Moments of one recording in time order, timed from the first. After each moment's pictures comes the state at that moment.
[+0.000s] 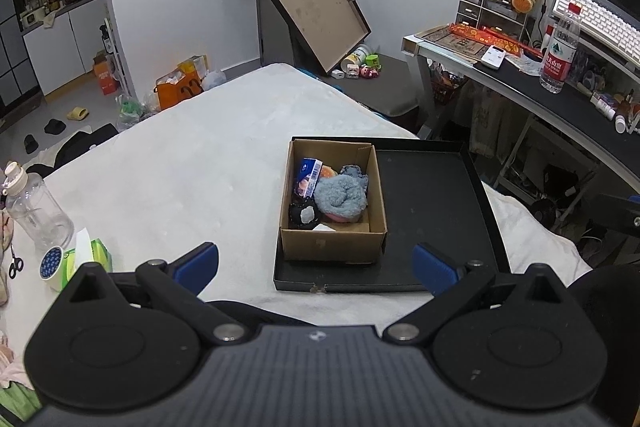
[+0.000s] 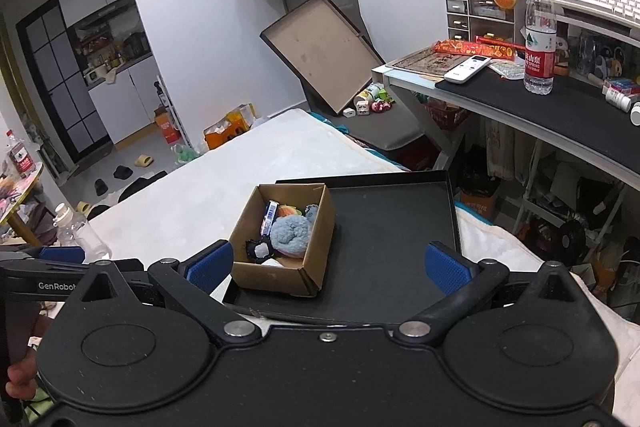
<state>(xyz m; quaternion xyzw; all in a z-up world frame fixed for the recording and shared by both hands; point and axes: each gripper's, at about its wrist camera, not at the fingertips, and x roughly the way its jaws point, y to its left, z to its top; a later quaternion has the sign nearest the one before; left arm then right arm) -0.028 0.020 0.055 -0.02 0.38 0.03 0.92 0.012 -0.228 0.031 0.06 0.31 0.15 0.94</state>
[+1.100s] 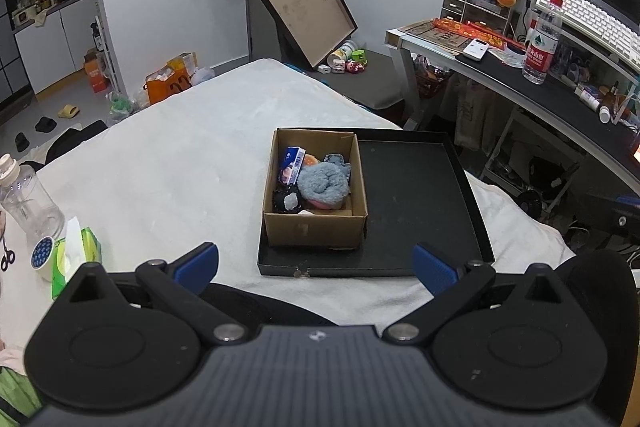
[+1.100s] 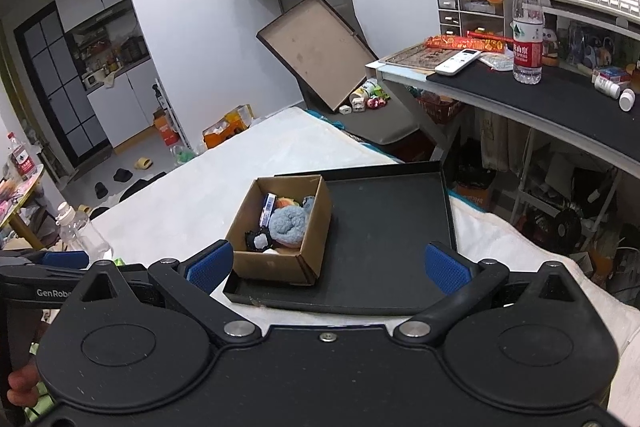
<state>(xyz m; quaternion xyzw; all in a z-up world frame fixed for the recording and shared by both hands) -0.047 0.008 0.049 -0.02 0.39 0.02 0.92 -0.006 -0.234 0.022 0.06 0.31 0.14 0.94</state>
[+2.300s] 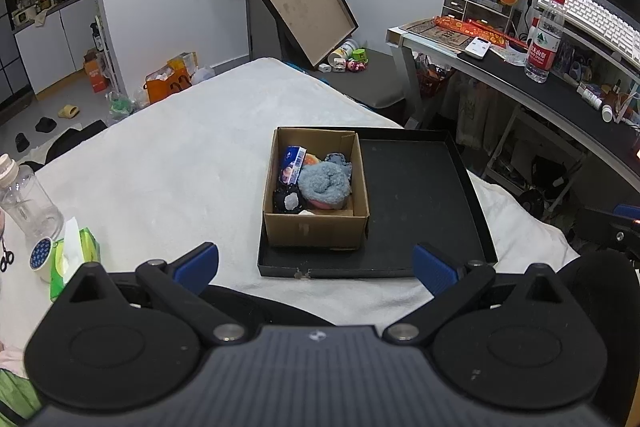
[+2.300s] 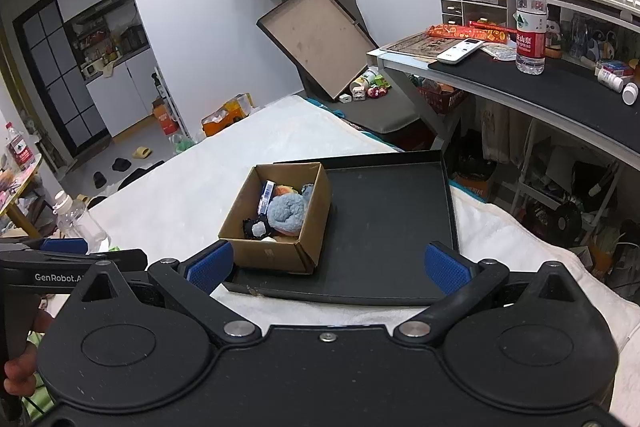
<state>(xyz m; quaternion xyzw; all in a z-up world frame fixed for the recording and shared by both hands) -0.044 0.007 0.046 -0.02 0.39 0.02 0.92 -0.003 -0.236 0.015 0.06 0.32 0.14 0.93</state>
